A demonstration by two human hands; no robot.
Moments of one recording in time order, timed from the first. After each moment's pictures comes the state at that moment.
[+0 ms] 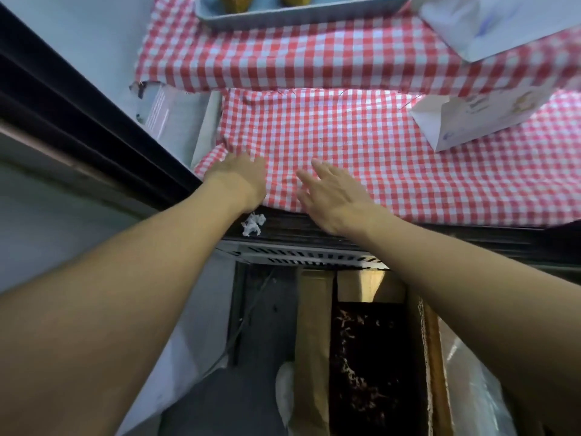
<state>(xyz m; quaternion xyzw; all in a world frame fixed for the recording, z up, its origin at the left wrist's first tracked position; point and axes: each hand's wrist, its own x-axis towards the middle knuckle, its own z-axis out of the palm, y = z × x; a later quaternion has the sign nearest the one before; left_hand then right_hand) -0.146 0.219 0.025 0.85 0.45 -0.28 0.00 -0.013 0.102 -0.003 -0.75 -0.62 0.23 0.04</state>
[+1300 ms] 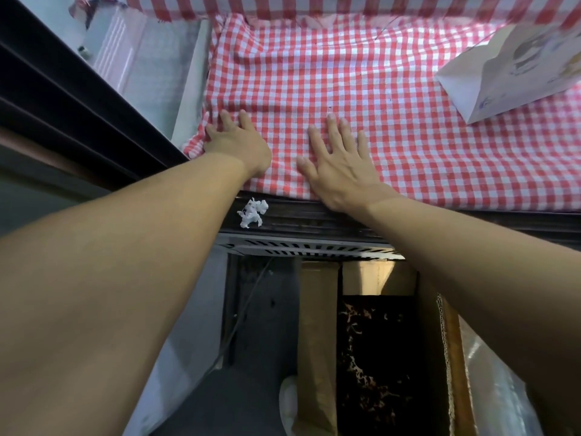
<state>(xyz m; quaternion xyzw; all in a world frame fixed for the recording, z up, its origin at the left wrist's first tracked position) -0.131 0.258 -0.041 0.77 0.58 -0.23 0.09 -0.012 0.135 -0.067 -0.79 -0.58 0.19 0.02</state>
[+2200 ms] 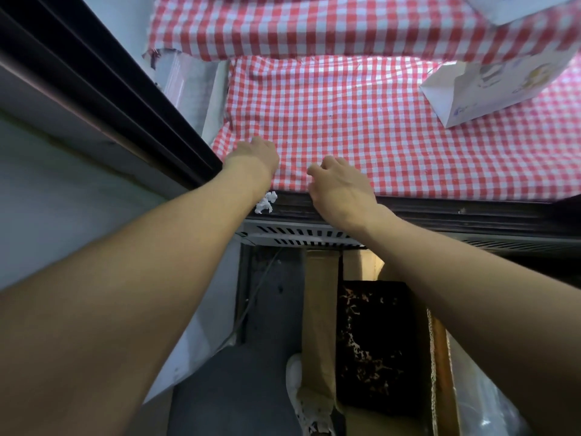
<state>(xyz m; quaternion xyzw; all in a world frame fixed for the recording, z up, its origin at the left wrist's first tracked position) -0.151 0.200 0.033 0.85 0.43 -0.31 -0.01 -0.046 0.087 -0.014 -0.78 -0.60 0.15 0.09</state>
